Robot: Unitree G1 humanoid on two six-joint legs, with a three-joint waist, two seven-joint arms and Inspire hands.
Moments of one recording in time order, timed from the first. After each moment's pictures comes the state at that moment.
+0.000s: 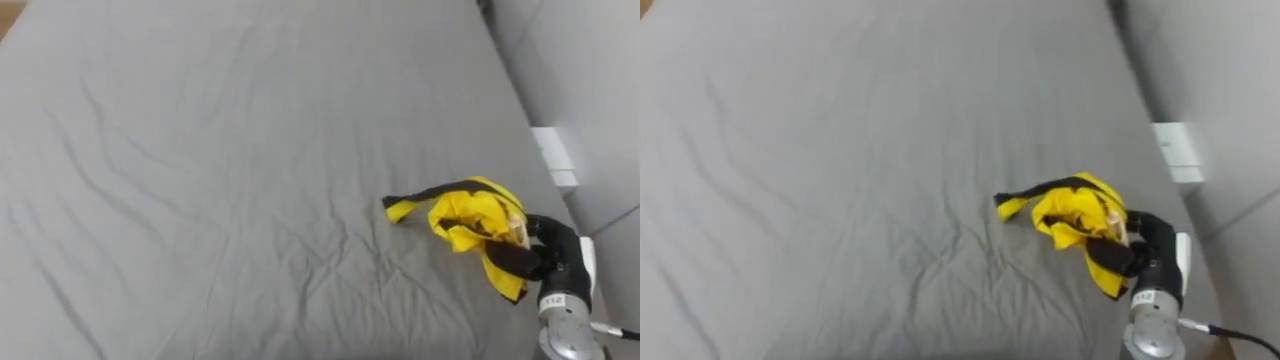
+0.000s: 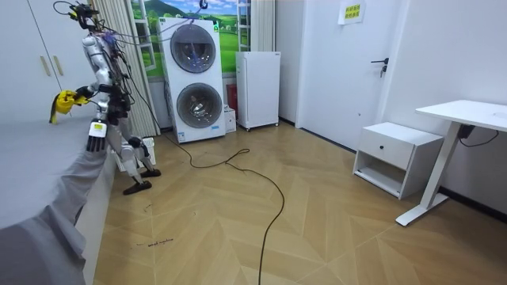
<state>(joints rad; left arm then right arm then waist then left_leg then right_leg) 0.19 0.21 -0.02 1.08 -0.20 -0.09 0.13 0.05 -0.32 -0.01 0.53 0.19 -0.17 -0.35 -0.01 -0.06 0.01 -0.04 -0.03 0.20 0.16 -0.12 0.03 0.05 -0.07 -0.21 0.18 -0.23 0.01</state>
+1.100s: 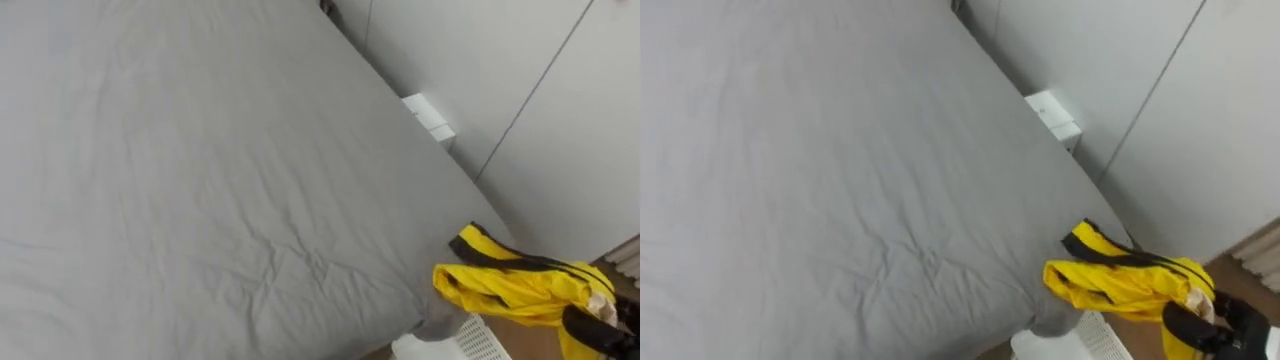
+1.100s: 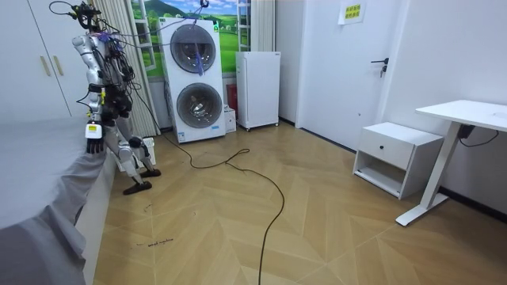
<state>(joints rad) 0.26 0.22 0.09 1.10 -0.10 0.05 0.10 0.19 -0.30 -0.26 0.62 0.22 -0.09 -0.37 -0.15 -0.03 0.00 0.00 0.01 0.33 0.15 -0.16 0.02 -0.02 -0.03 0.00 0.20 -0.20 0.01</state>
